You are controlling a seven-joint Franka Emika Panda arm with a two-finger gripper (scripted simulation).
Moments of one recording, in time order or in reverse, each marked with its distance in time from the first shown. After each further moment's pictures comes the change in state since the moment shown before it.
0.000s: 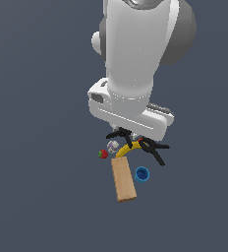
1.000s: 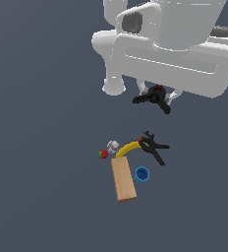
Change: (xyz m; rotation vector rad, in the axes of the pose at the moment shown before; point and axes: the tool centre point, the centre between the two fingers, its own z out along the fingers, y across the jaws) arm -0.036 -0.051 -0.124 0.001 0.000 -0.001
